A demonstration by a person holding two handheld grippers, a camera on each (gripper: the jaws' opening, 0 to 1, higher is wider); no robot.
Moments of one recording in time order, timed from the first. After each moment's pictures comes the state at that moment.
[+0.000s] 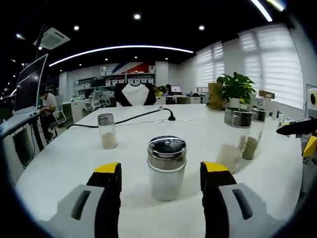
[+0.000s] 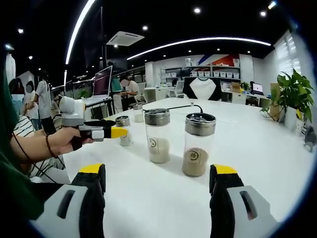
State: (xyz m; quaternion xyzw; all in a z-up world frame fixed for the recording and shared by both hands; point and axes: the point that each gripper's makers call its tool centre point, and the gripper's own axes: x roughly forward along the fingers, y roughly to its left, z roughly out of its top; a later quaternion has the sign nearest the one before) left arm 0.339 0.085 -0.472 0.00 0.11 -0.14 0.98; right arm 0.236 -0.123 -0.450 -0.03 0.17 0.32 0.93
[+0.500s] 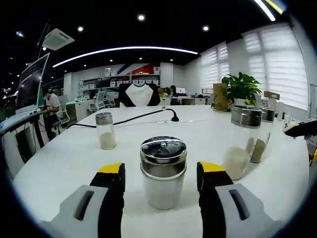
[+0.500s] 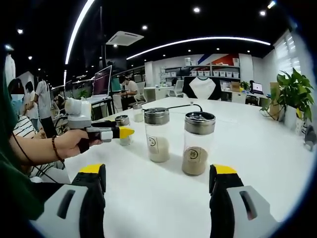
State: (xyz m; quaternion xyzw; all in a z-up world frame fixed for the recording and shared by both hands) left arm 0.353 0.078 -0.481 0.01 0.11 -0.12 0.99; right arm 0.236 -0.124 -0.452 -0.03 0.17 0.32 0.93
